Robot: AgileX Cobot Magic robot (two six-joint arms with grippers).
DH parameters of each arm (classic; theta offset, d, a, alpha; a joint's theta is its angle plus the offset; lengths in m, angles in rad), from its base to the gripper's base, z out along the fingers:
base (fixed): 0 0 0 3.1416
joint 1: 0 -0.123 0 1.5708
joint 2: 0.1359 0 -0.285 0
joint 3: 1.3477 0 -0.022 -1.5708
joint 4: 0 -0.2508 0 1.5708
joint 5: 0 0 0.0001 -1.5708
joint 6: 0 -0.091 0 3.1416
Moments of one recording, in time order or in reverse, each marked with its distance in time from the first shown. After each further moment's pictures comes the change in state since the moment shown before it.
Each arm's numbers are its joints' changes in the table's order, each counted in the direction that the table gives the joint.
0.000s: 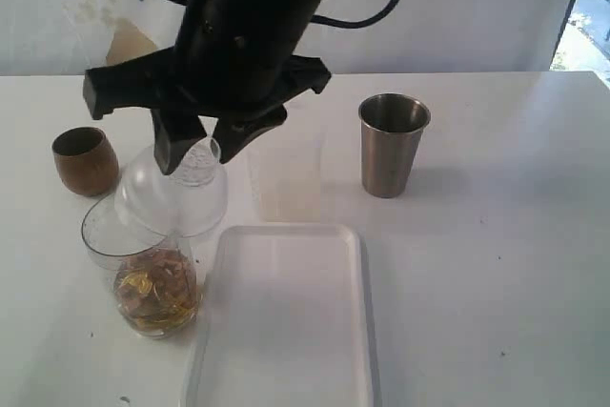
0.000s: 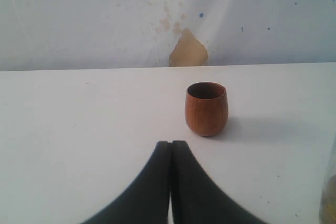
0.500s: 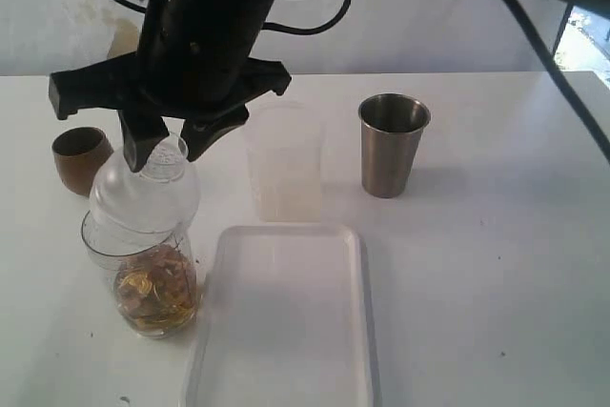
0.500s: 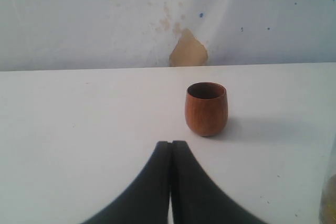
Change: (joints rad) left arm 0.000 0.000 0.000 0.000 0.000 0.000; right arm -0.014 0.116 -0.125 -0.002 0.002 -0.008
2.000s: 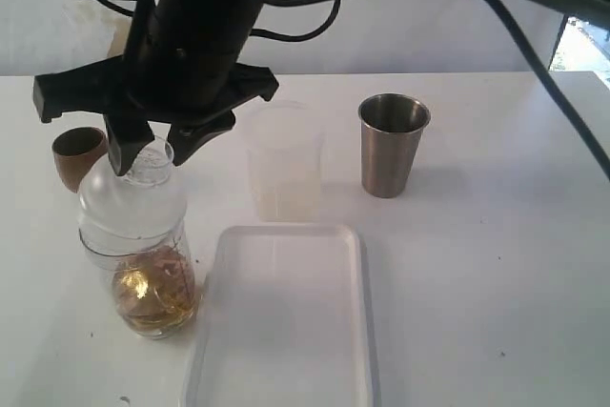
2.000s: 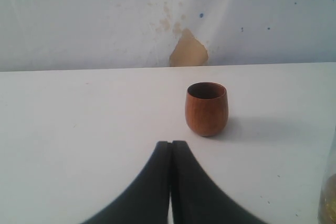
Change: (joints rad) left arm 0.000 0.000 0.000 -0.002 0.000 0.000; right arm -0.013 0.013 -0.002 -0.021 -0.025 0.000
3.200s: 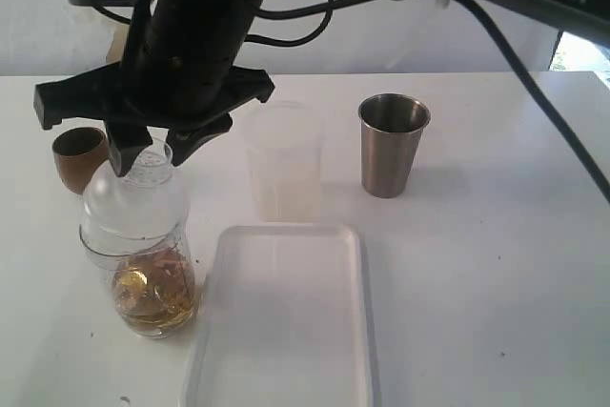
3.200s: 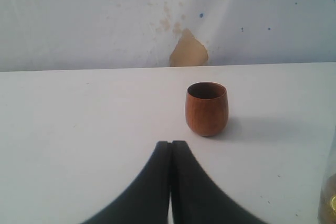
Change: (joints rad) left arm 0.000 0.000 0.000 0.000 0.000 0.000; right arm -0.006 0.016 0.000 0.027 -0.030 -0.004
